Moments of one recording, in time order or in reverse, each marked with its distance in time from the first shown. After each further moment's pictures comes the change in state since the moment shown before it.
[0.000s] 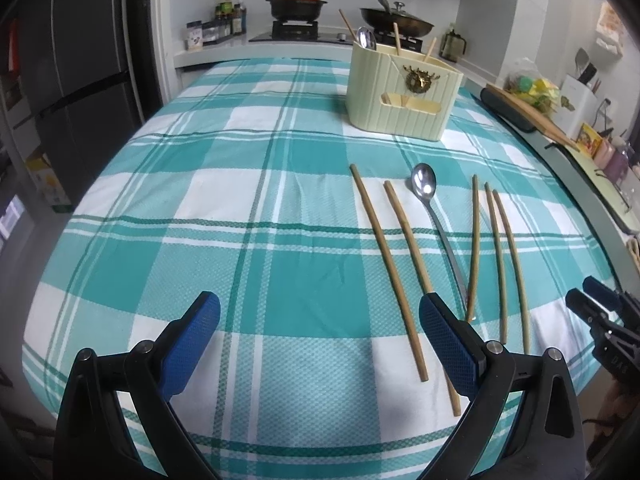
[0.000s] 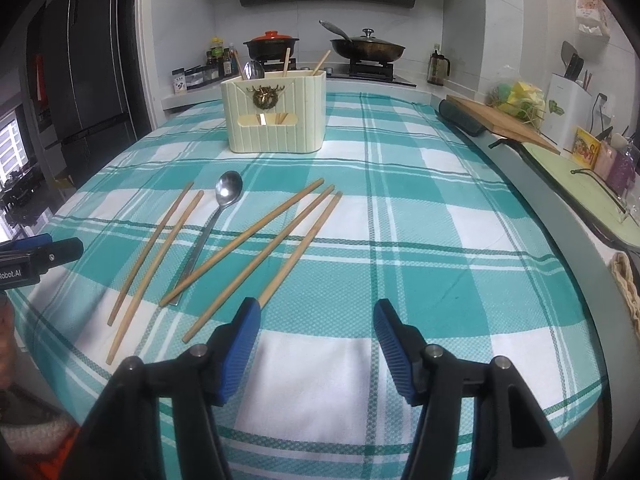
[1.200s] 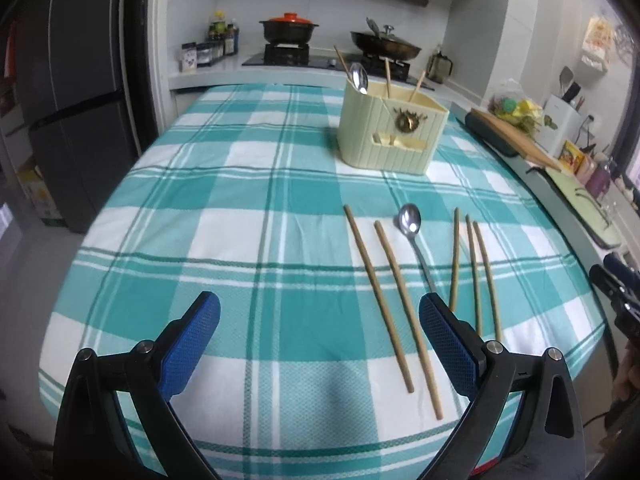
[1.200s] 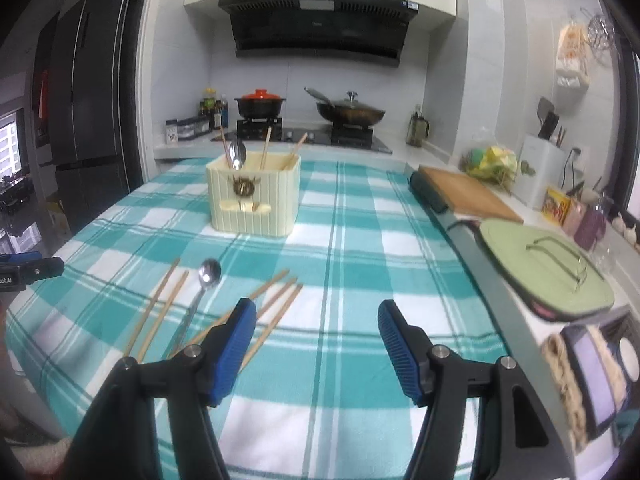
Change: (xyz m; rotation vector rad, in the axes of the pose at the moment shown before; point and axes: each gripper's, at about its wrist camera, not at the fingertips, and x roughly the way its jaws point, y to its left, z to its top) left arm -0.028 0.011 0.024 0.022 -0.055 -0.041; right arm -0.059 -0.025 0.049 -0.031 -0.167 -0.077
